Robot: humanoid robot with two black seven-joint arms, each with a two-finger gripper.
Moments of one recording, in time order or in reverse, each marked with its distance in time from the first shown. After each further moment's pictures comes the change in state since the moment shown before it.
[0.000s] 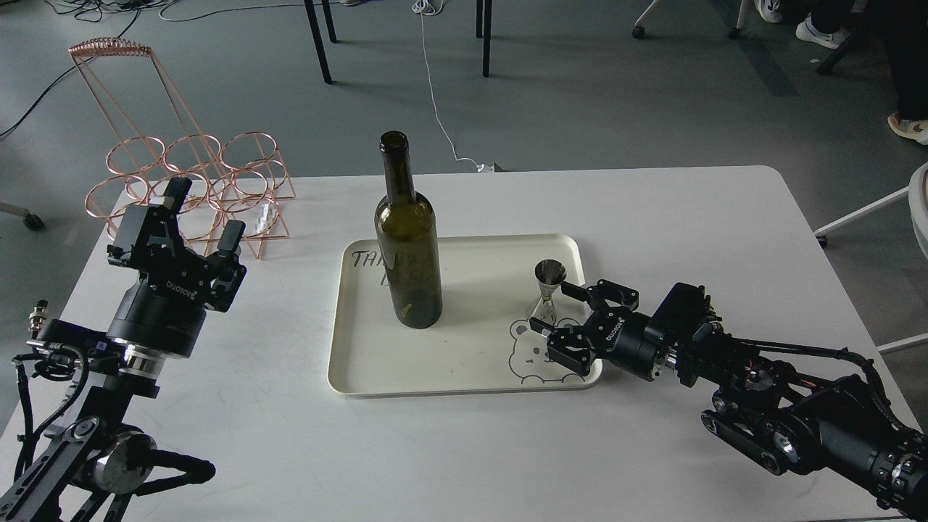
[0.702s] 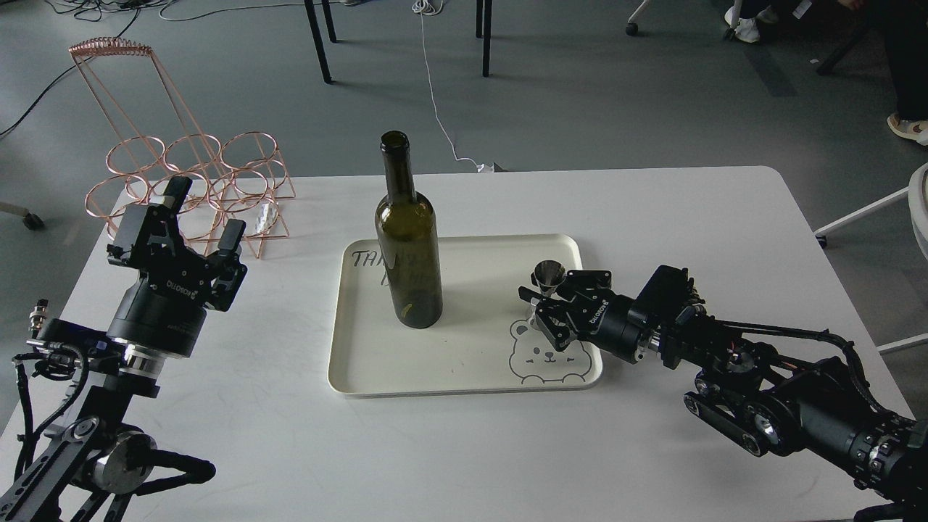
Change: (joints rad) left arm 0.001 0.000 0.000 -0.002 0.000 0.000 0.000; right arm 0.043 0.025 0.001 -0.031 0.002 0.000 0.000
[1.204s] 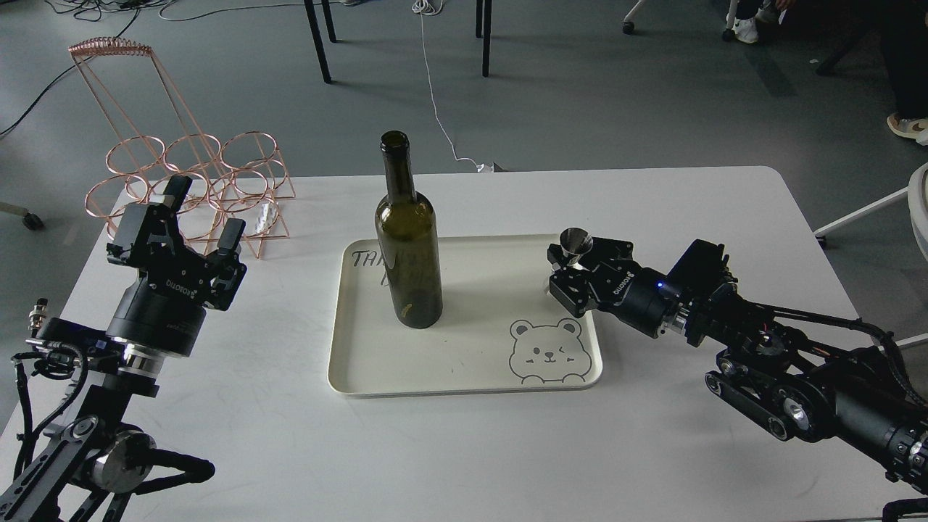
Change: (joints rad) left arm -0.002 0.002 -0.001 0.000 0.000 -0.002 0.002; right arm 0.001 -0.104 0.129 0.099 0.030 0.000 0.000
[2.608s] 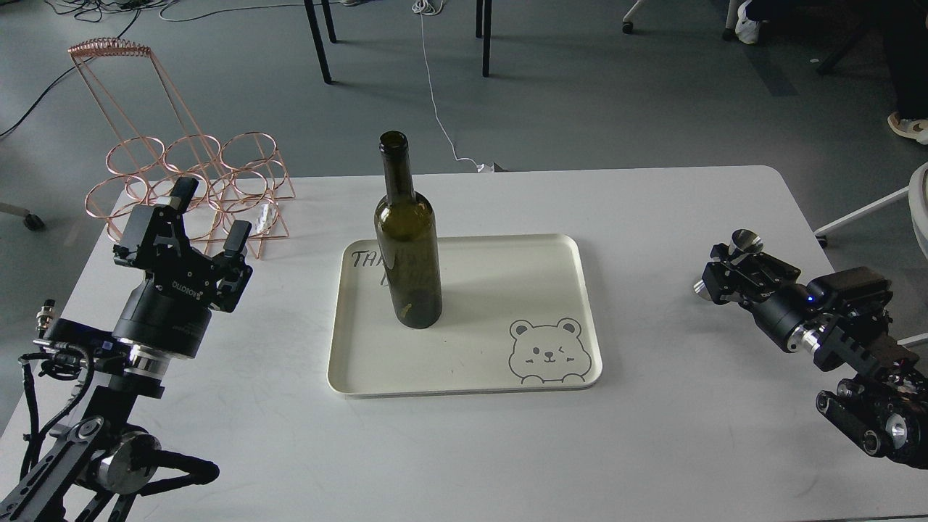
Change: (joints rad) left arm -0.001 -0.008 0.011 0.000 0.000 -0.001 0.002; right arm -0.112 -0.120 0.016 -0.257 0.337 0.000 0.000
